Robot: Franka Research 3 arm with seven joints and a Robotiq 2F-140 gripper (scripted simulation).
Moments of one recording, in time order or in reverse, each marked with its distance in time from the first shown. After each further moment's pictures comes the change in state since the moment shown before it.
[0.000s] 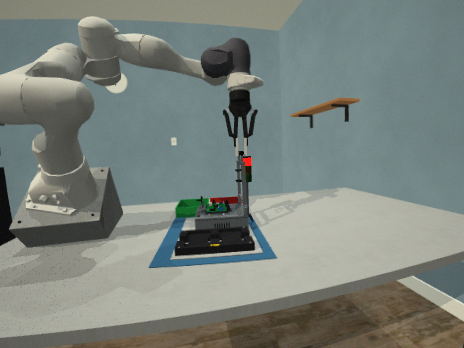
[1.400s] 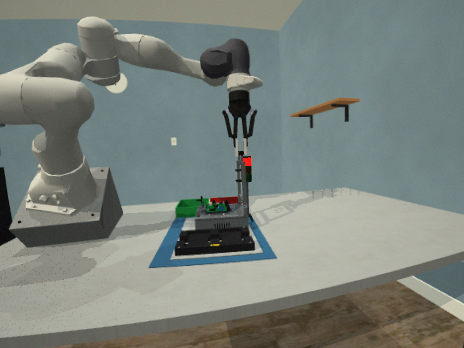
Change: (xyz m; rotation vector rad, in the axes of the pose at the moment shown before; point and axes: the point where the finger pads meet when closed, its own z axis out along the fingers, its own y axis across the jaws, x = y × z) arm 0.000 0.001 0.002 0.005 0.000 0.001
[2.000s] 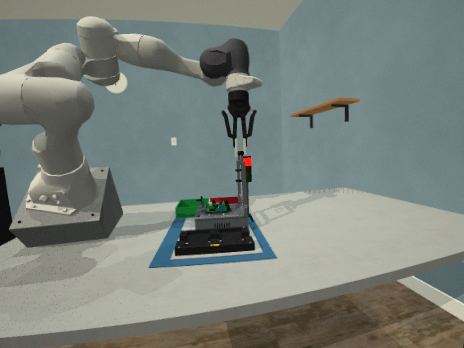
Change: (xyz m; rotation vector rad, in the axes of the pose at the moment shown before) arm 0.000 0.002 0.000 0.000 0.000 0.000
